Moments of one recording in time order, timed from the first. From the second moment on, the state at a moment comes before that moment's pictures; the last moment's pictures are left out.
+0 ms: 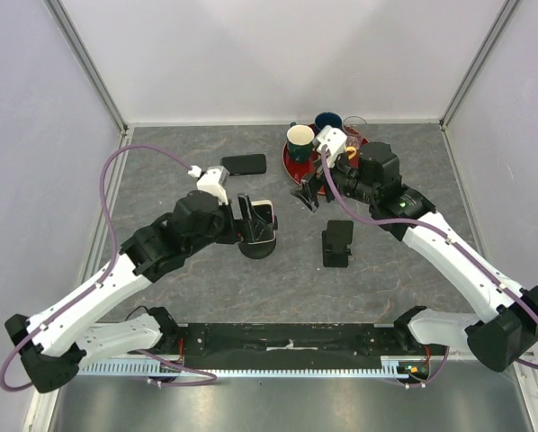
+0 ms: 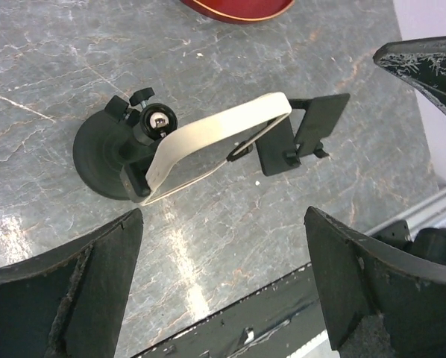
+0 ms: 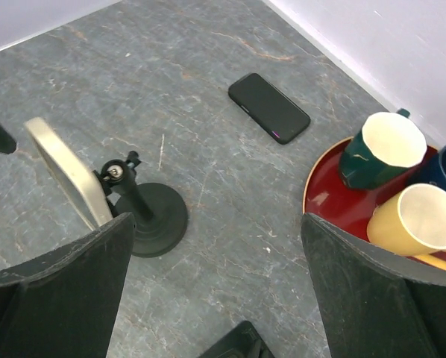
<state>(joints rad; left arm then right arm) -0.81 0.94 1.03 -0.60 -0.16 -0.64 0.57 1.22 1.17 -0.22 -0.34 -0.16</state>
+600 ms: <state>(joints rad) -1.09 1.31 1.33 -0.85 -0.73 -0.80 0.51 1.23 1.11 -0.15 -0.32 -0.10</state>
